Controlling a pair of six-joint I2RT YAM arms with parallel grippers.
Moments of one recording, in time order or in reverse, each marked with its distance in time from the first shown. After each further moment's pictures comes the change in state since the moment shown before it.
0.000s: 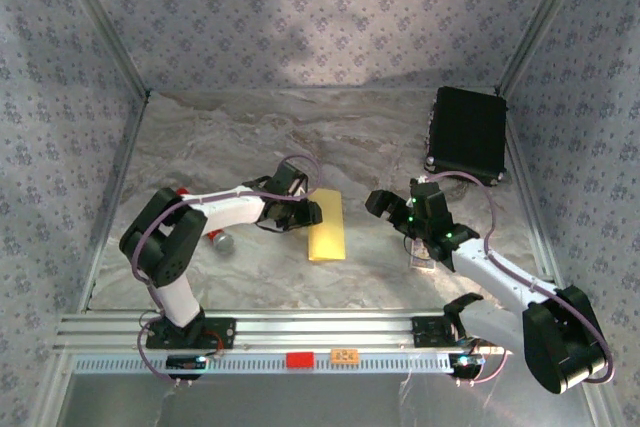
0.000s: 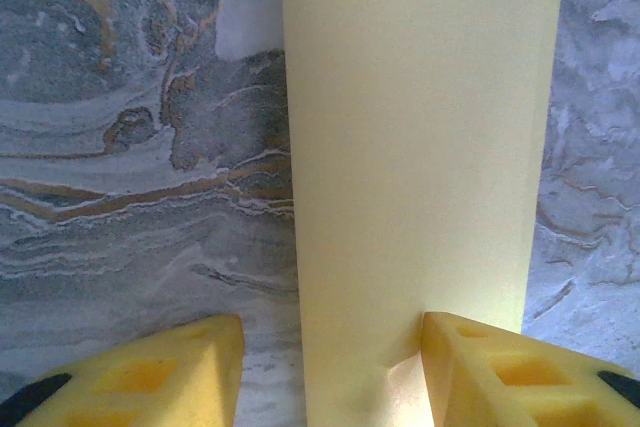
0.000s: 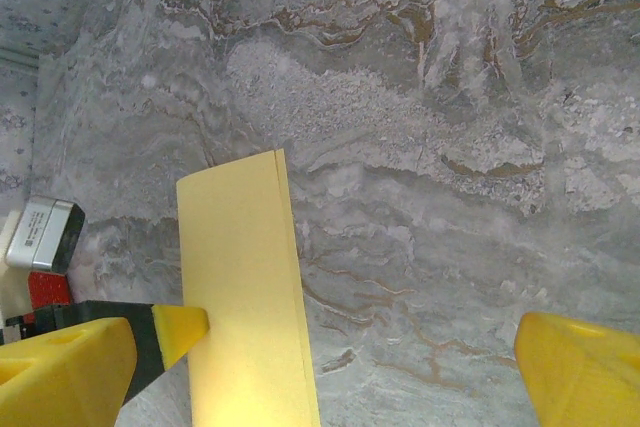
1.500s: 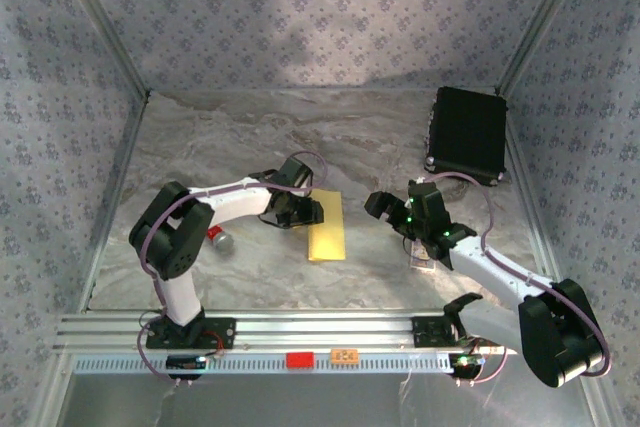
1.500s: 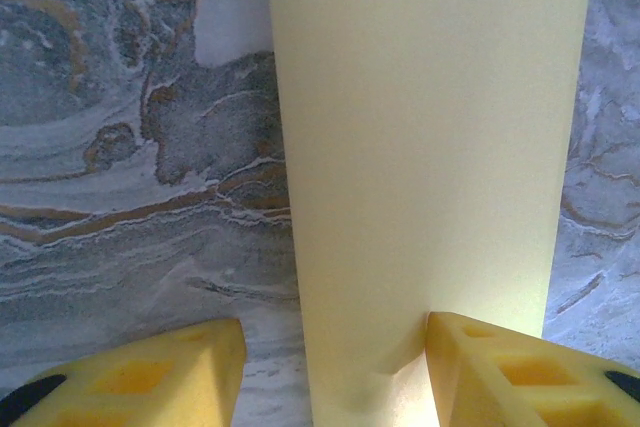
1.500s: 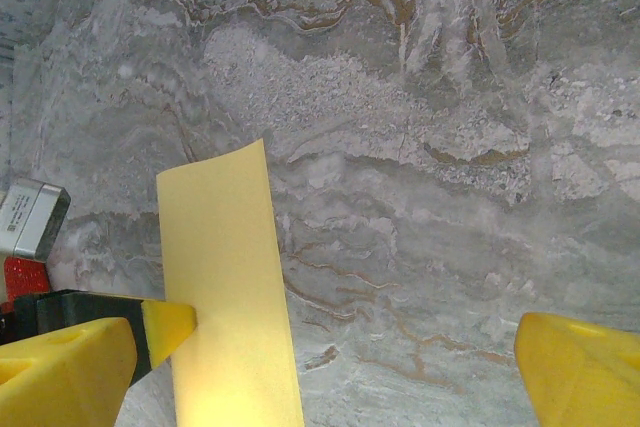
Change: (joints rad) left arm 0.001 0.067 0.110 -0.138 0.007 0.072; right arm 0.000 0.036 0.000 -0.001 0.000 0.000
